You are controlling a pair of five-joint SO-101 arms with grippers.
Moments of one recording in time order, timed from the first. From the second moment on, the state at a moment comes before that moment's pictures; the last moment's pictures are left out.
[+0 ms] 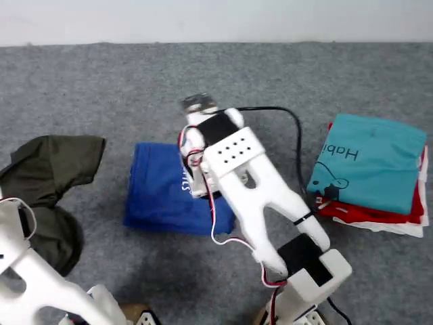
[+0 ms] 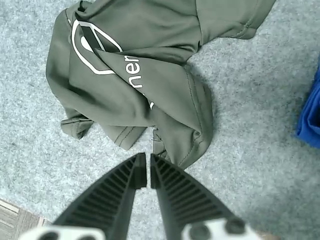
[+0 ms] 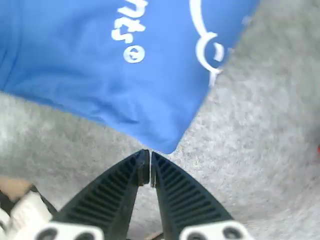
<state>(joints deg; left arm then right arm) -51.6 -38.3 20.8 99.5 -20.4 -35.9 7.4 -10.4 100.4 -17.1</state>
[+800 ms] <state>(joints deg) -51.6 -38.3 20.8 99.5 -20.4 -35.0 30.8 -10.3 87.6 -28.1</state>
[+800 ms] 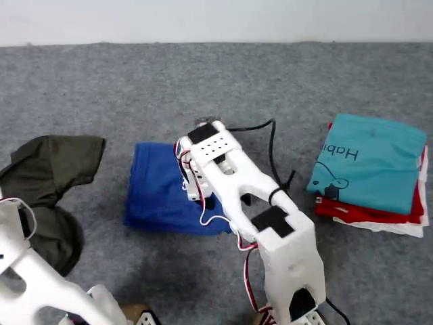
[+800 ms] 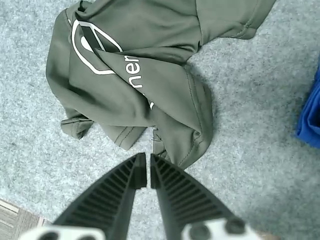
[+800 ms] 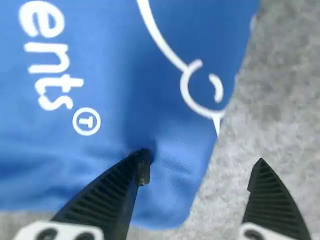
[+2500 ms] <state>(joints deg) -51.6 -38.3 20.8 99.5 -20.4 -11.7 26.4 -10.3 51.6 84.1</state>
